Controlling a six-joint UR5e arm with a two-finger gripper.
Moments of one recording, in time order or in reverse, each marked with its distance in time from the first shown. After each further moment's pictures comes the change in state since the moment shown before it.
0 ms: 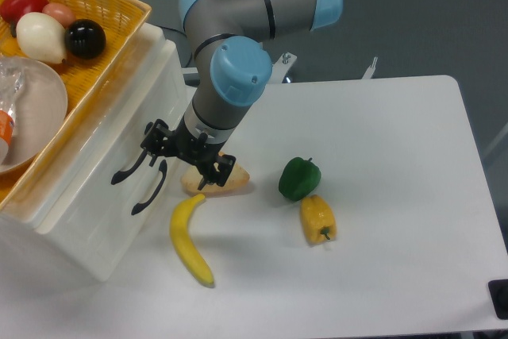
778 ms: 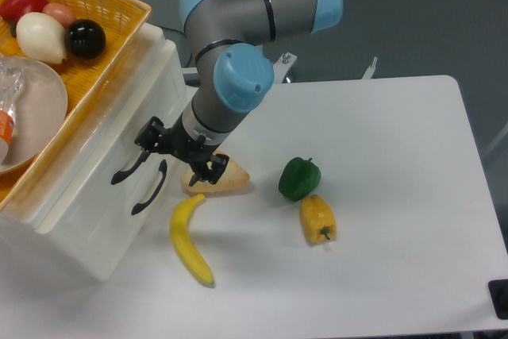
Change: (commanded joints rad) arm -0.005 -0.002 0.000 -0.077 -0.028 0.052
